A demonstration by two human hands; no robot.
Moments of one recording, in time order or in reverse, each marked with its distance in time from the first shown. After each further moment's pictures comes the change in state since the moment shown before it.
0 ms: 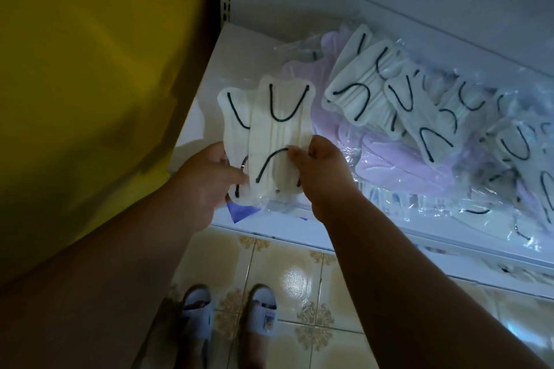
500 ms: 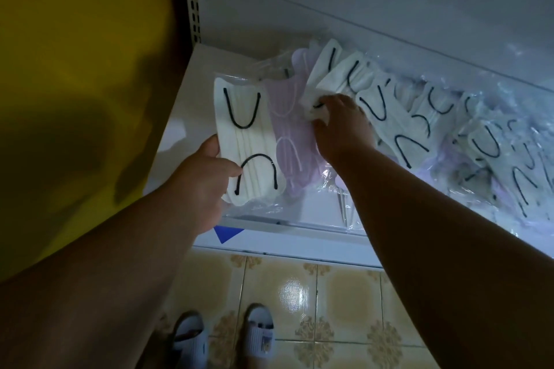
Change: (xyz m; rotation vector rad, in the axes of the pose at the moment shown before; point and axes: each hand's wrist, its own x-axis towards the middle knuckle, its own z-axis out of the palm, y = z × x) left_hand 0.011 0.033 0.032 -0.043 -0.044 0.020; right_hand 0.087 -0.029 -0.066 -0.908 0.242 -0.280
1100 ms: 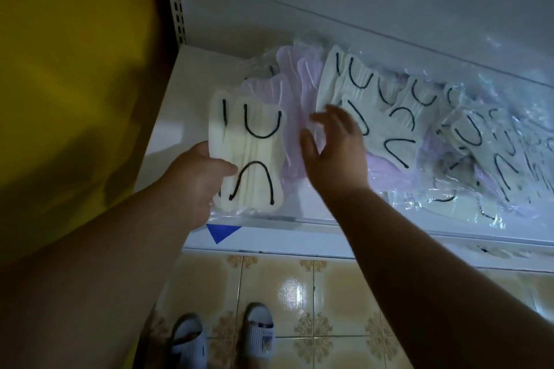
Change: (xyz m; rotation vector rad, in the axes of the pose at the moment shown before) left_hand 0.000 0.000 0.005 0.130 0.053 -0.013; right_hand -0.070 0.006 0.007 0.266 0.271 -0.110
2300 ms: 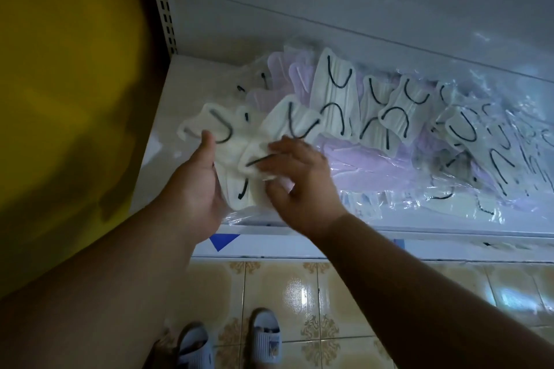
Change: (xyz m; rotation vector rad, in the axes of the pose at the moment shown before) left_hand 0.004 0.000 0.006 -0.373 -0.225 -0.109; right_hand -0.027 -0.007 0.019 0.215 -0.141 -0.316
